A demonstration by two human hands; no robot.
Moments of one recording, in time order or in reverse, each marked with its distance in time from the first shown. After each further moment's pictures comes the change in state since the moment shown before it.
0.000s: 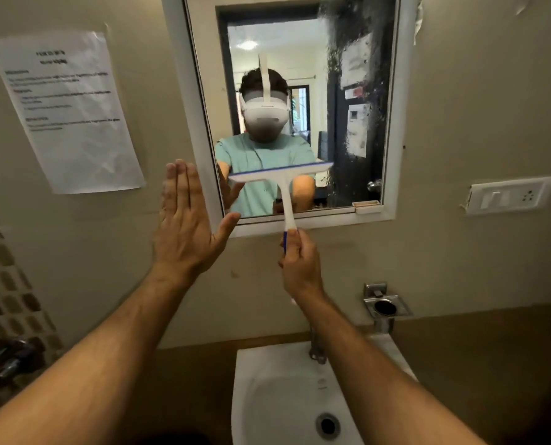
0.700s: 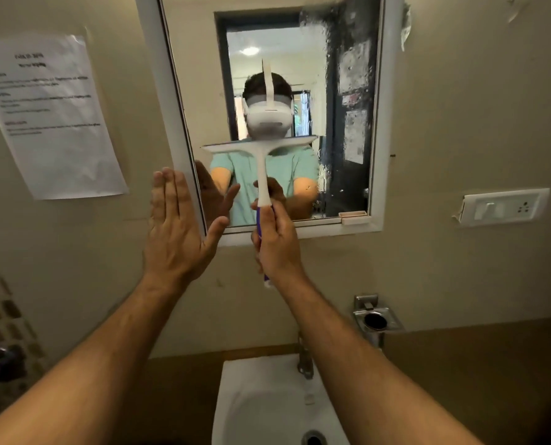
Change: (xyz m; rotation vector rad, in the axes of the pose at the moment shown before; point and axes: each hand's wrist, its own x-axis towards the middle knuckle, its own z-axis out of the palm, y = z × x) left_hand 0.008 0.018 0.023 -0.033 0.022 -0.049; right_hand 0.035 -0.040 -0.004 0.155 -0.175 -0.076
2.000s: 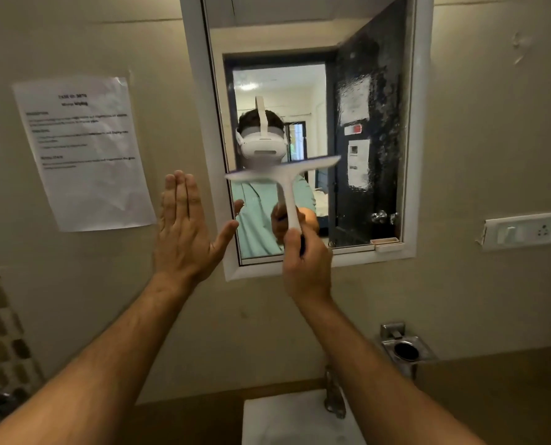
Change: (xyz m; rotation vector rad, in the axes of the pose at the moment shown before) left_hand 0.048 -0.059 -0.009 0.027 0.070 0.057; right_hand 0.014 -0.004 0.036 -0.332 0.316 -0.271
